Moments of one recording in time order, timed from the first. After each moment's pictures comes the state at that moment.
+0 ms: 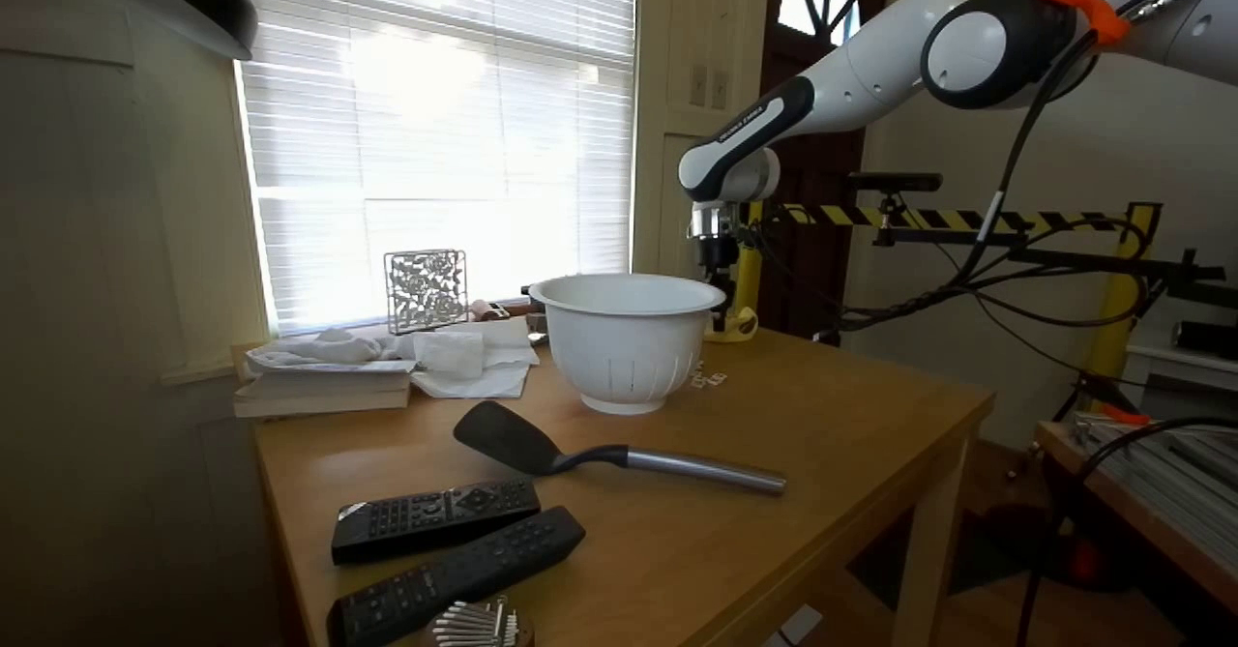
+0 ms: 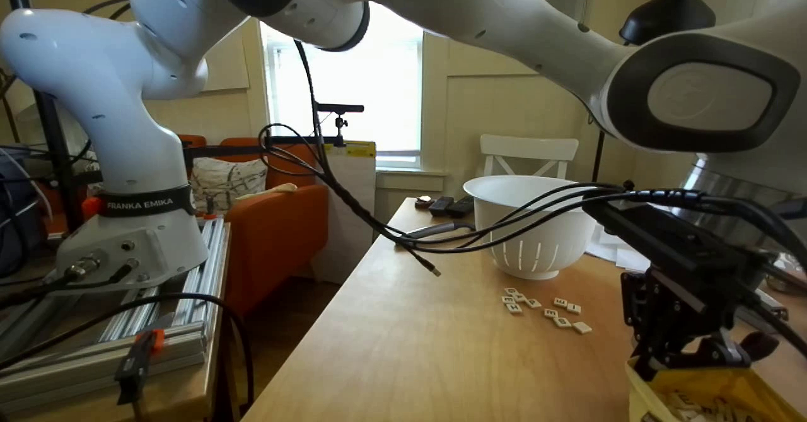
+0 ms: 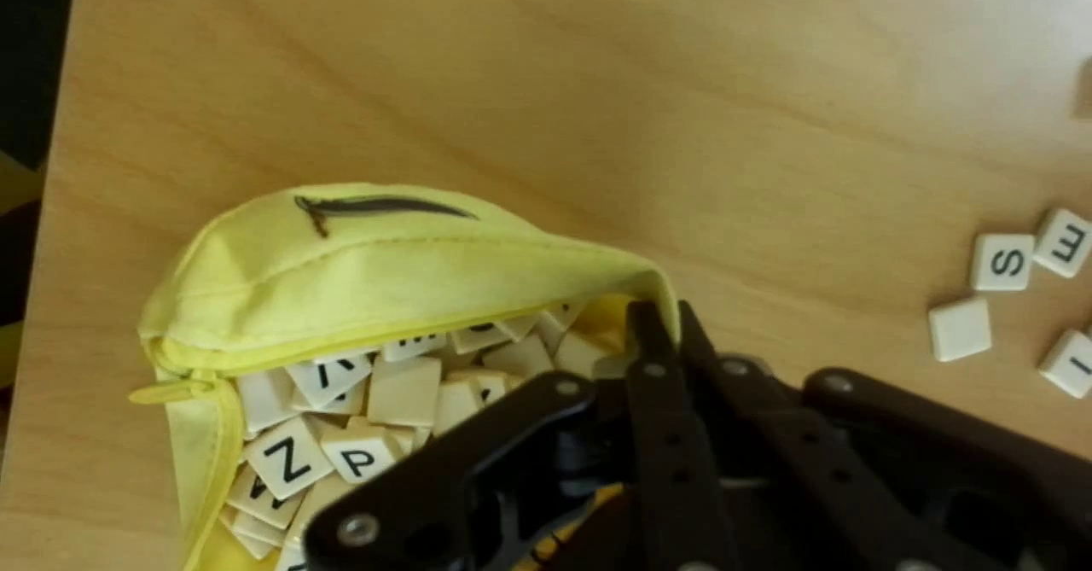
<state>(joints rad) -0.71 1.09 -0.14 -0.99 0.13 1.89 -0.47</state>
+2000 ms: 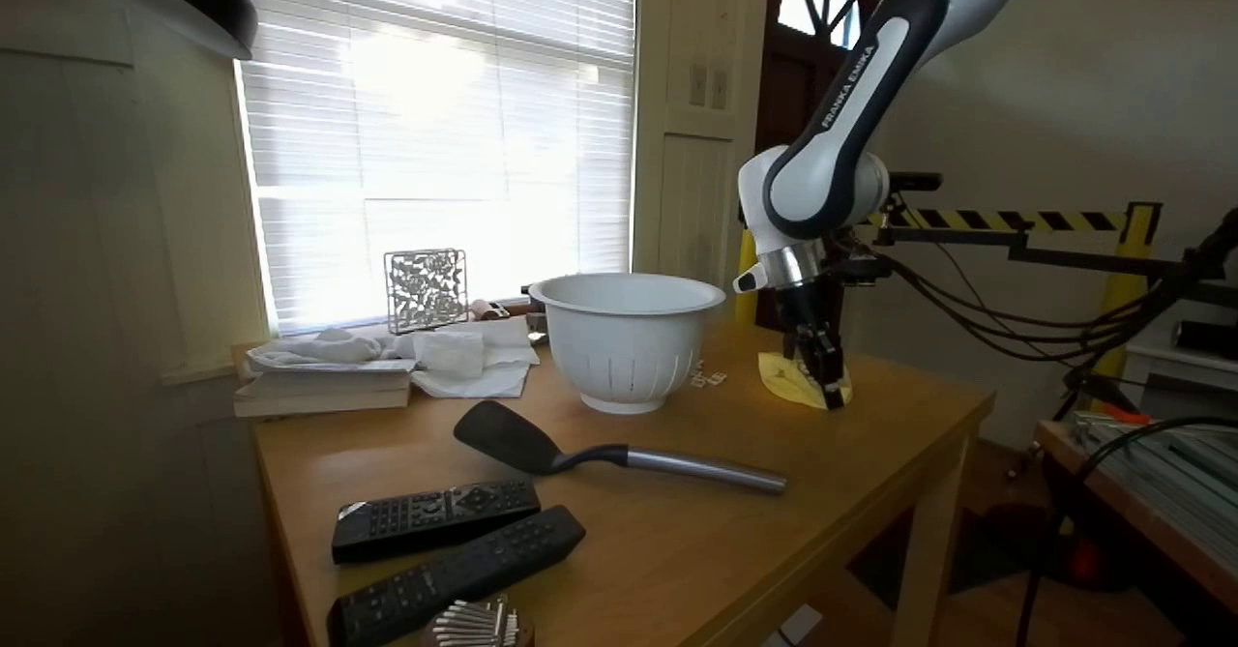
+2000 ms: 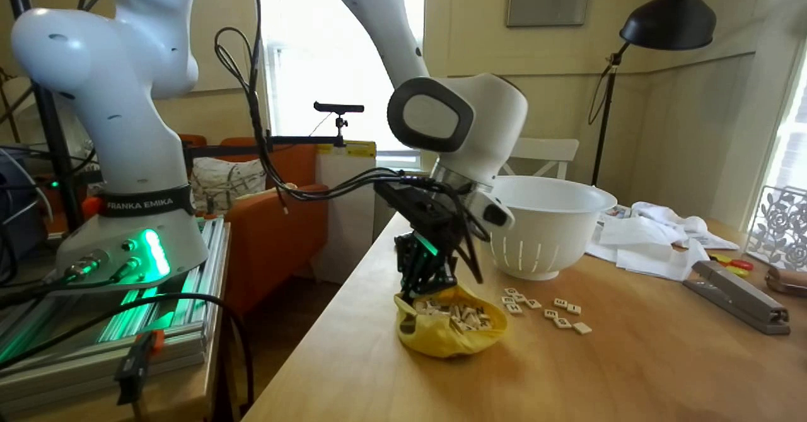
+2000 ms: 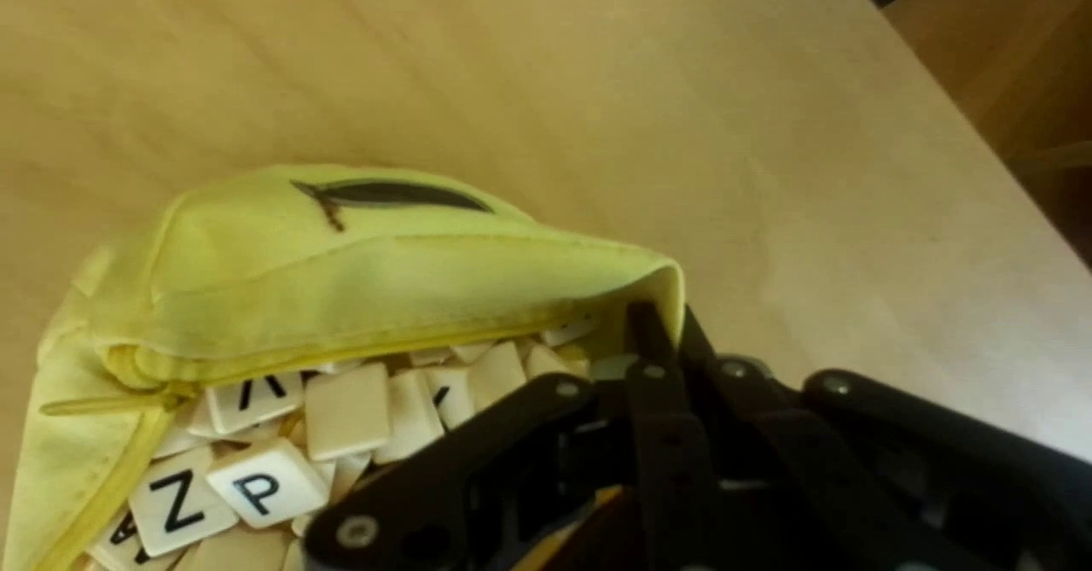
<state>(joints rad) -0.44 0.47 -0.13 -2.23 -0.04 2.34 -0.70</state>
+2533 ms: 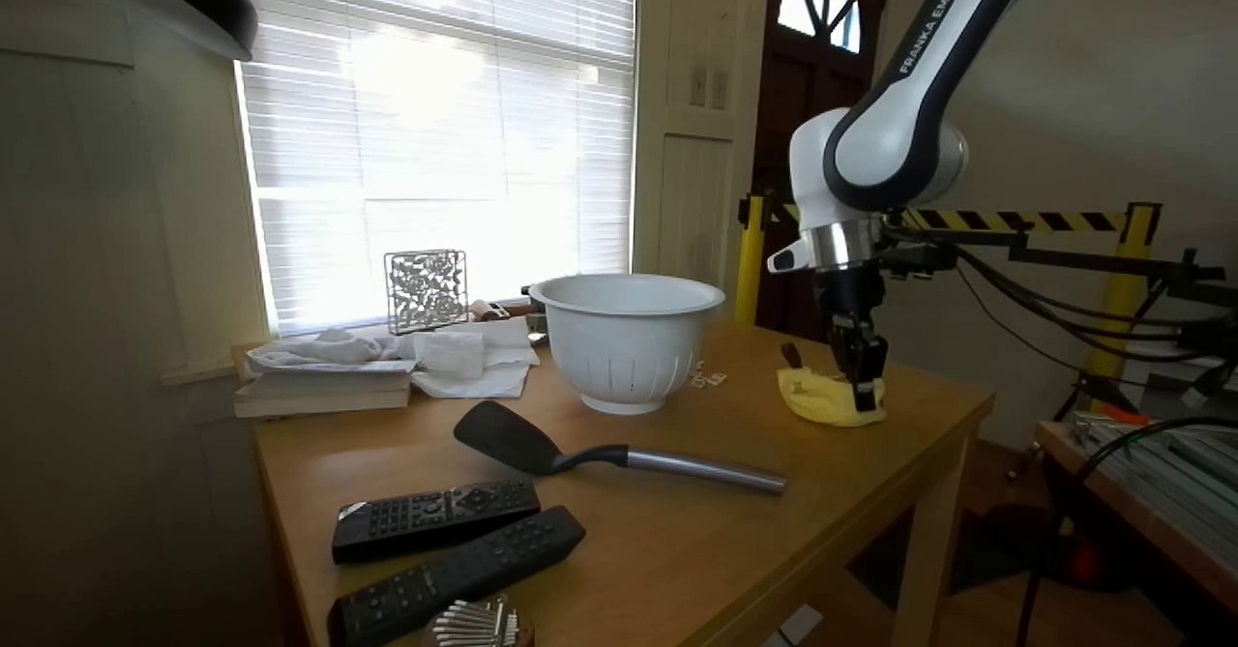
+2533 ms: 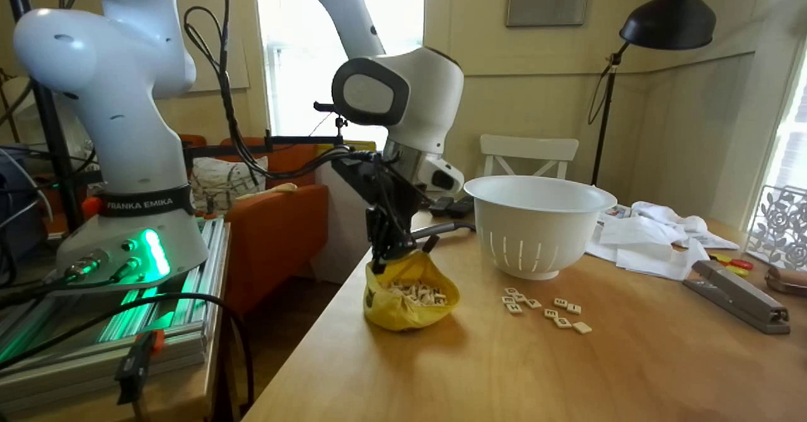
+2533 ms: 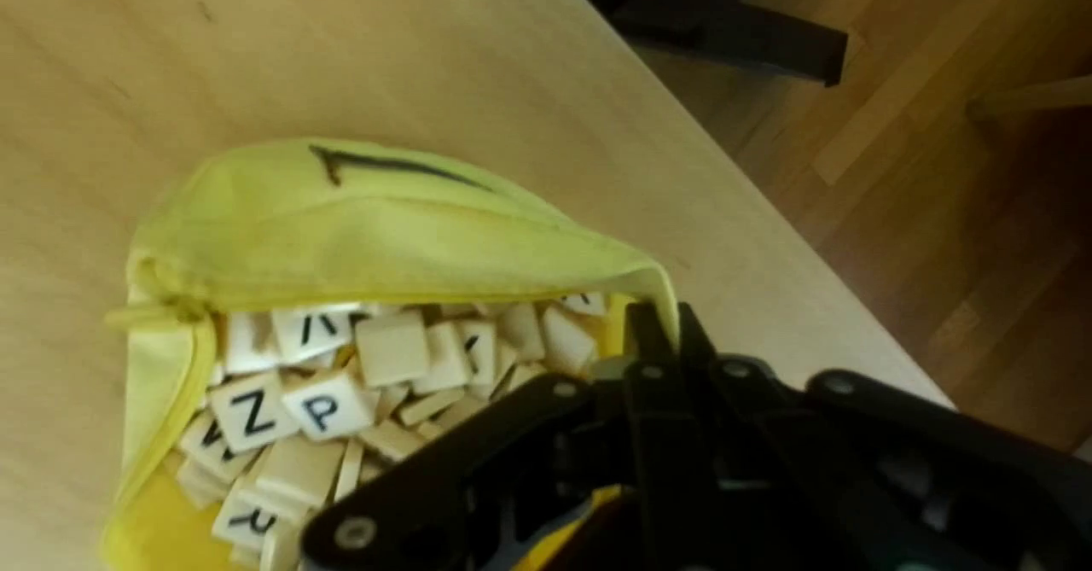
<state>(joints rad) -0.40 0.24 -0.11 -2.52 0.06 2.49 -0.70</state>
